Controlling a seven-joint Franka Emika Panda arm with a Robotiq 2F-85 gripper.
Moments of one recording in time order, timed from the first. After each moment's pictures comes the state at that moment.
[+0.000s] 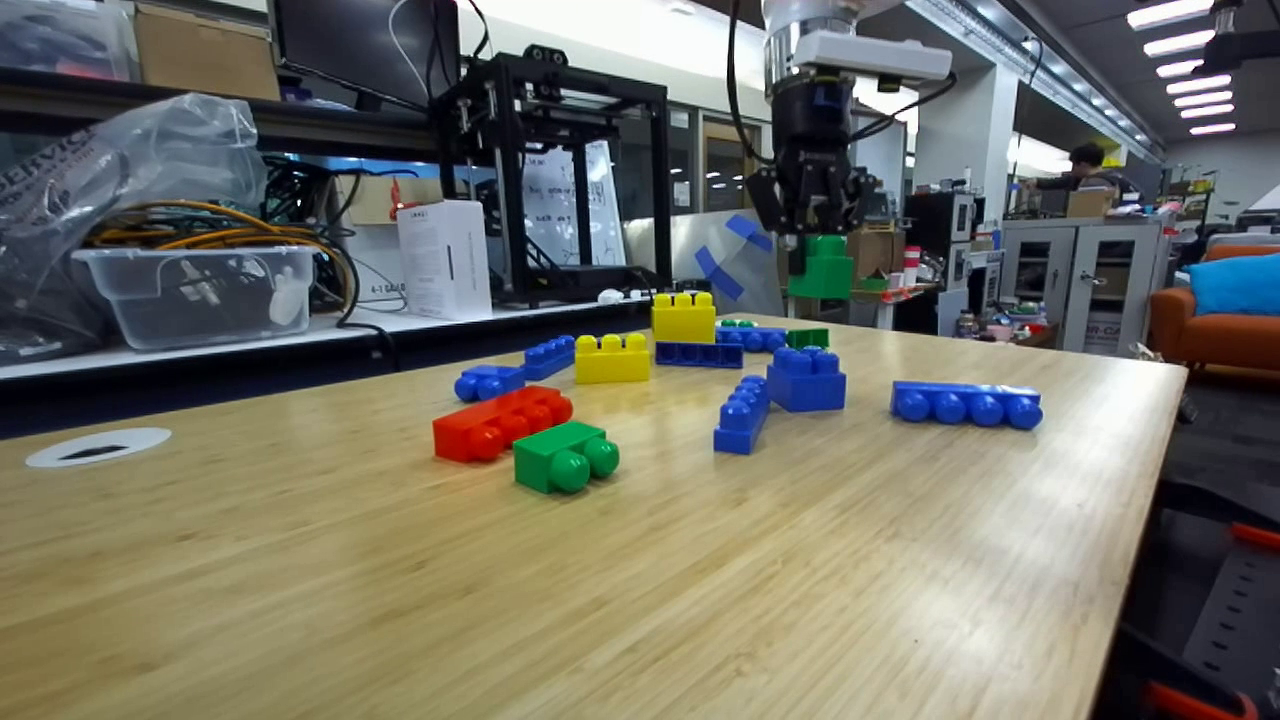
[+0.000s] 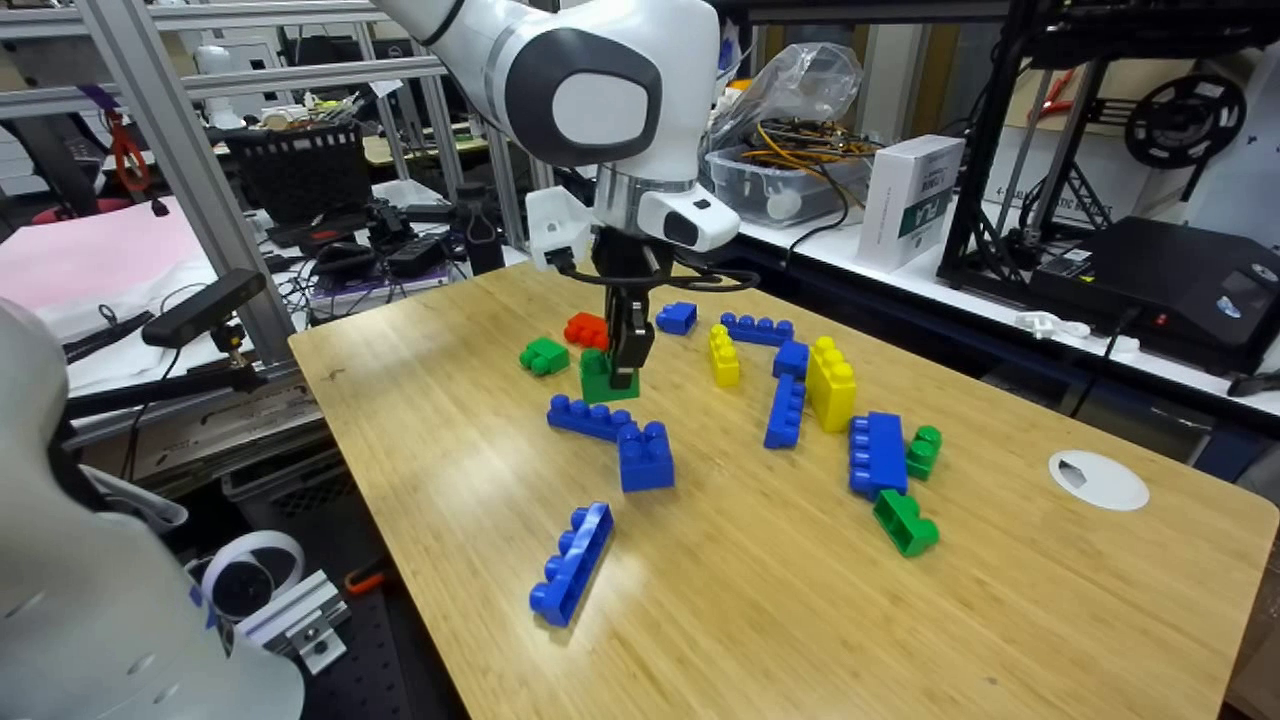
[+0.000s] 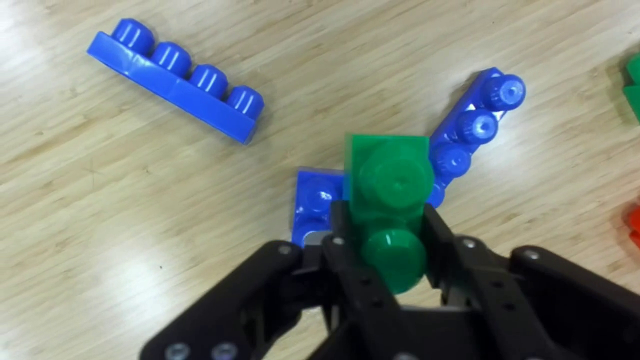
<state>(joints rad) 0.03 -0.07 0.01 -2.39 0.14 2.17 0.29</state>
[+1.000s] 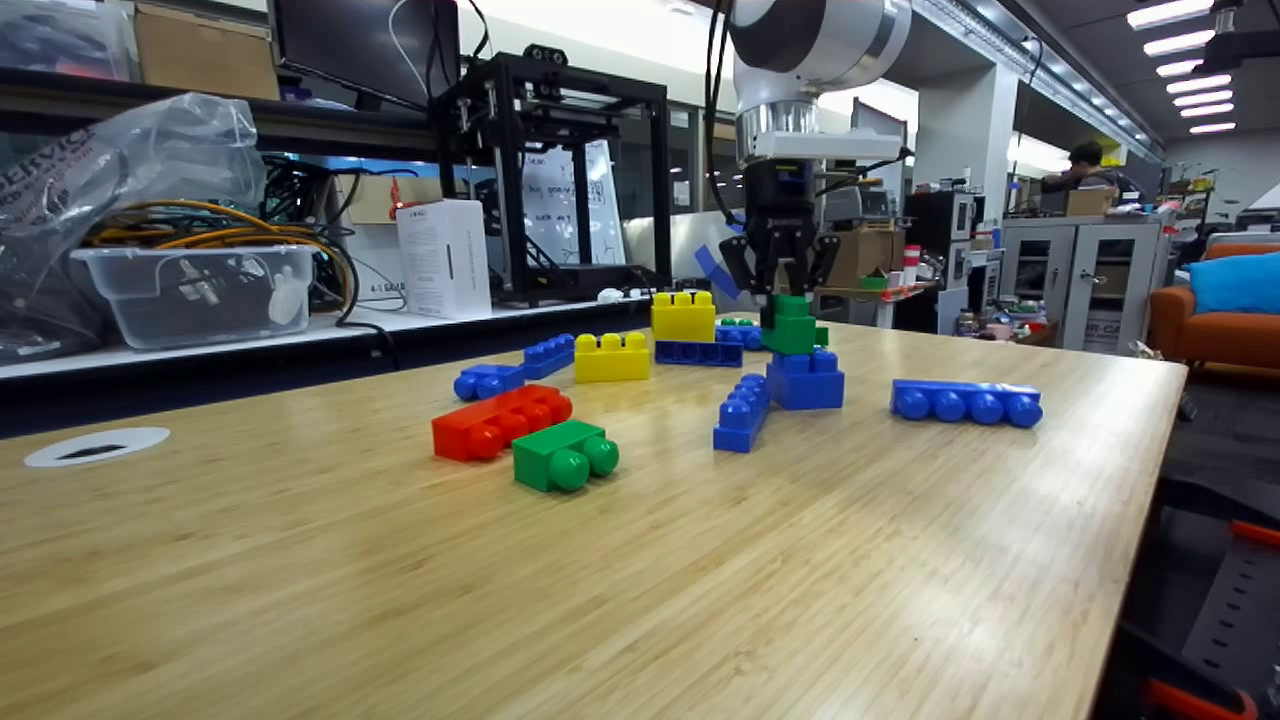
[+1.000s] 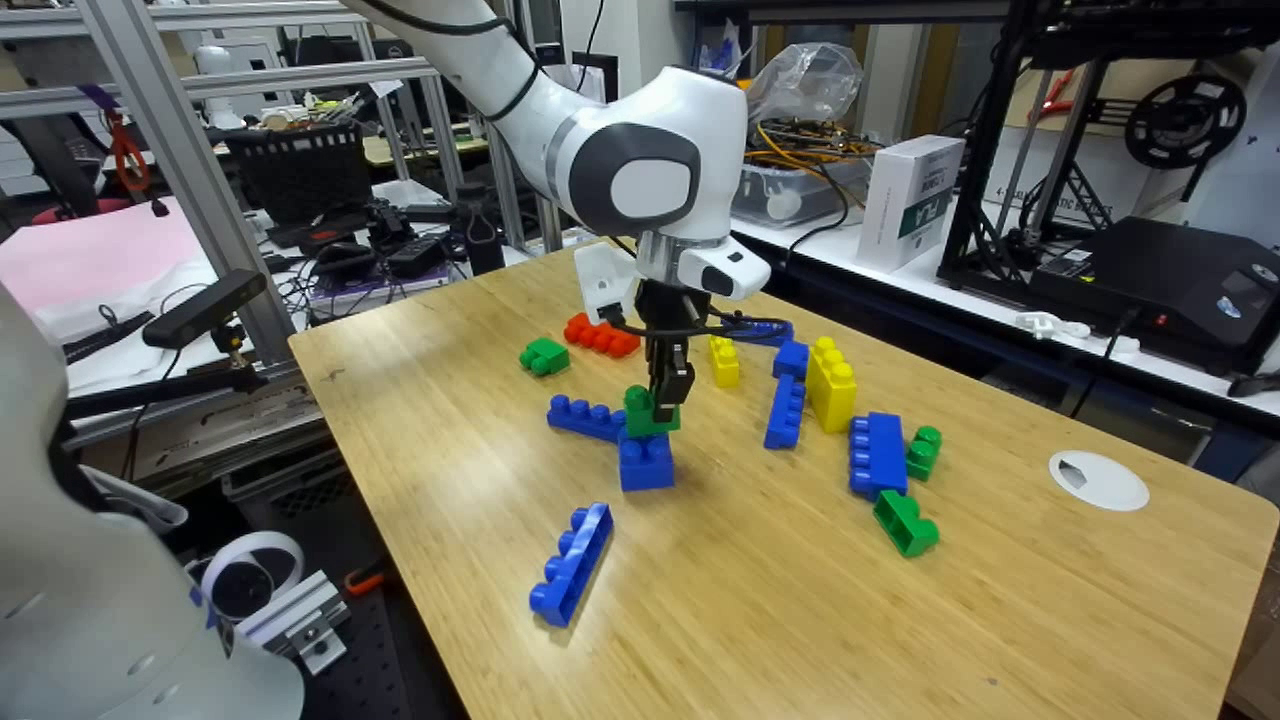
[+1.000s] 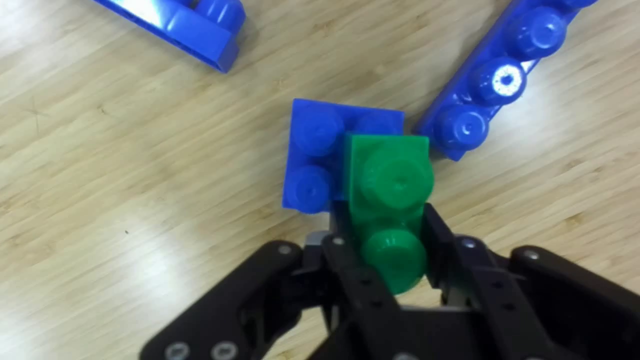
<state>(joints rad) 0.03 0.14 0.00 -2.30 0.09 2.33 0.34</state>
